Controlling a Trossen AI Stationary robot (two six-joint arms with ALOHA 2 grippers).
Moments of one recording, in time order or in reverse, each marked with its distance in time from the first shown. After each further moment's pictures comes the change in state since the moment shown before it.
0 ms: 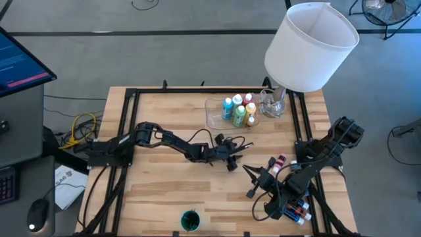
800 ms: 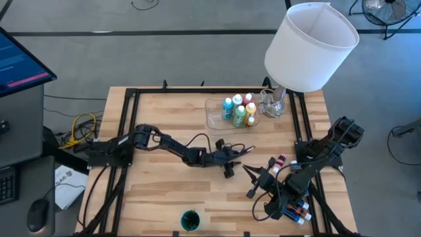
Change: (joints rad) left arm -0.056 -0.001 -0.050 0.023 0.047 0.054; right arm 0.001 0.000 0.000 0.002 0.000 0.000
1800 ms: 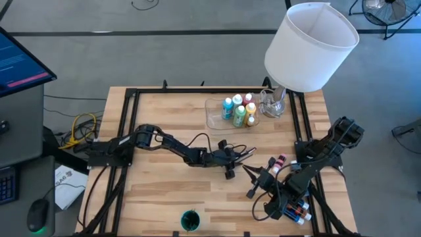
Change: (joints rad) left arm 0.035 0.007 0.031 0.081 0.034 0.066; right arm -0.002 0.000 0.000 0.007 0.000 0.000
